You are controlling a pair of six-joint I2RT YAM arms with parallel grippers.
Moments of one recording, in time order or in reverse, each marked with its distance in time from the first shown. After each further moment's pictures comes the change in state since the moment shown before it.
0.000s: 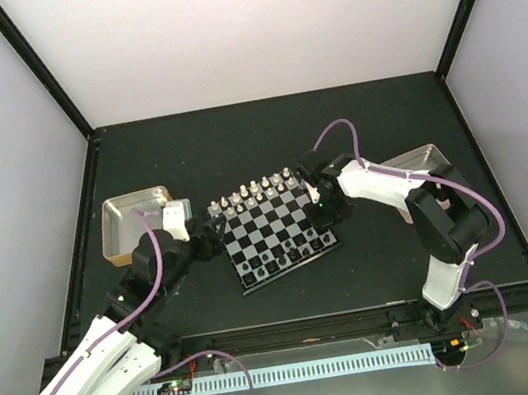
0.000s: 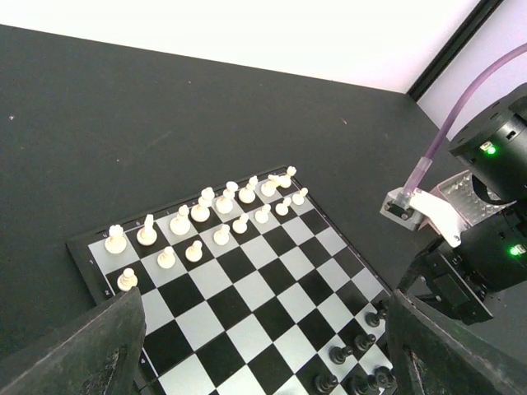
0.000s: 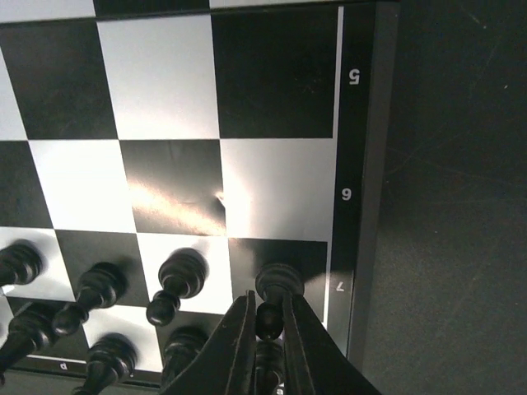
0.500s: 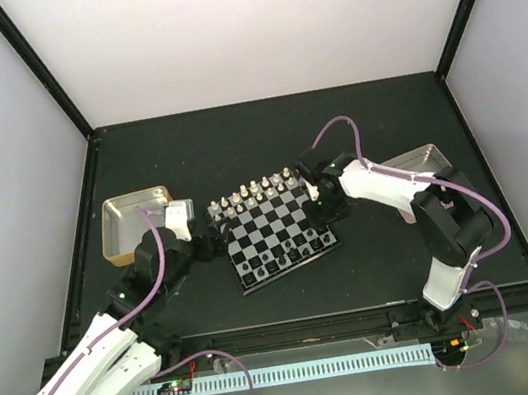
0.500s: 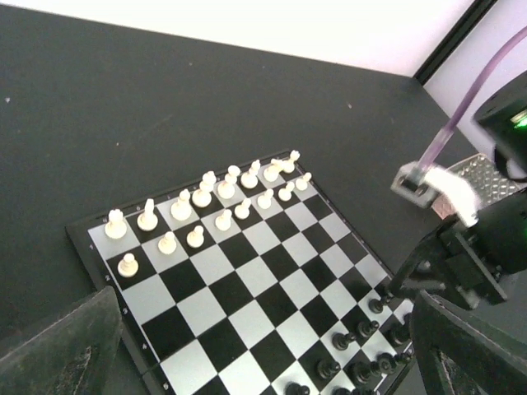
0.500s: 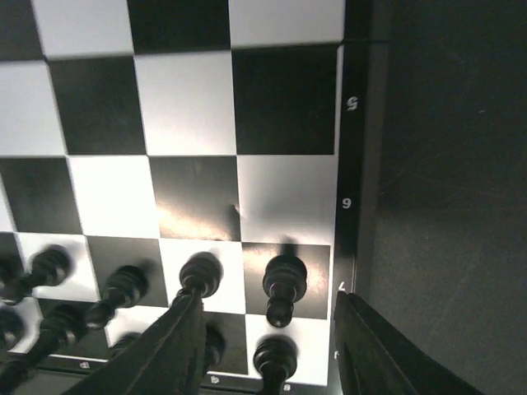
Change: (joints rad) left arm 0.000 0.019 0.005 -0.017 0.011 -0.002; right arm 0.007 -0.006 0.011 0.010 0.011 0.004
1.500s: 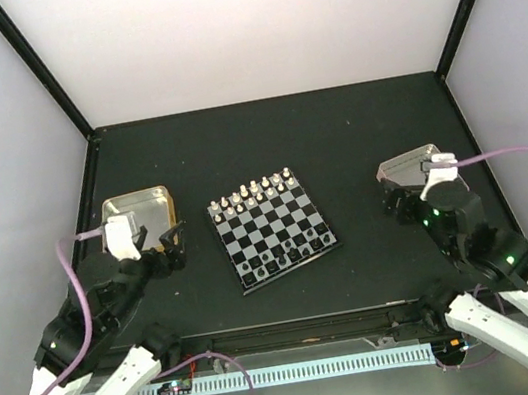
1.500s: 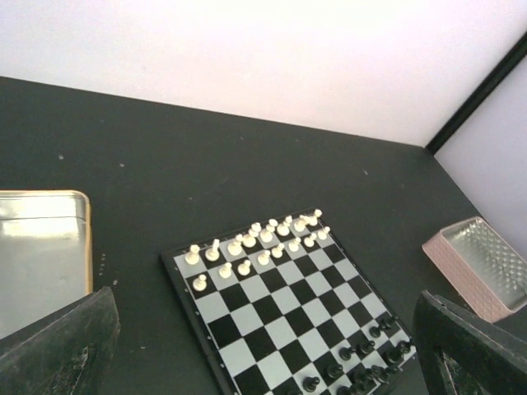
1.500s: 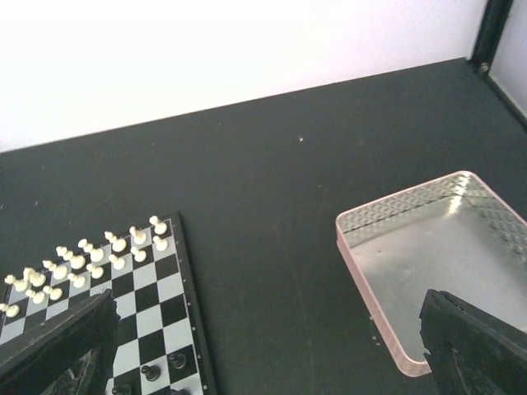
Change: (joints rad) left arm 0.000 -0.178 0.351 -0.472 -0.127 -0.004; right arm -0.001 -1.199 -0.310 0.059 0.552 0.151
